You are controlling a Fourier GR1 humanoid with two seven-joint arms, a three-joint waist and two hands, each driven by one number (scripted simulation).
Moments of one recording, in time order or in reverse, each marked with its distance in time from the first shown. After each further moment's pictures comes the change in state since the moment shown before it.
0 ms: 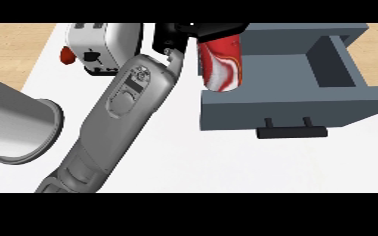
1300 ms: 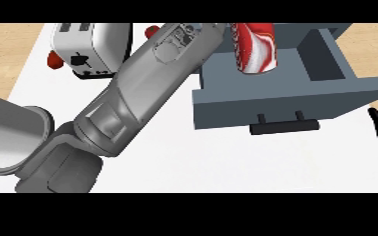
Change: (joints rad) left arm -0.436 0.000 -0.163 0.628 0.319 0.113 -0.176; right arm -0.093 -0.011 0.024 0.057 0.032 -0.010 0.012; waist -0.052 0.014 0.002
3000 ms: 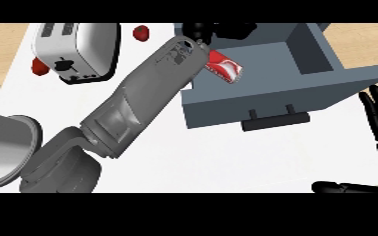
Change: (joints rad) left arm 0.069 0.000 -0.254 0.151 0.180 0.191 -0.190; right arm -0.102 -0.017 0.038 0.012 0.031 -0.014 0.032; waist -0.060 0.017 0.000
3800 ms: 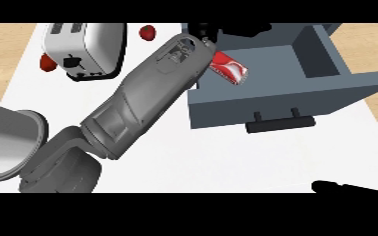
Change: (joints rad) left arm -0.007 0.000 0.012 -0.059 0.131 0.037 -0.035; right arm -0.022 -0.123 0.051 -0.094 0.291 0.017 -0.111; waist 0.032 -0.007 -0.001
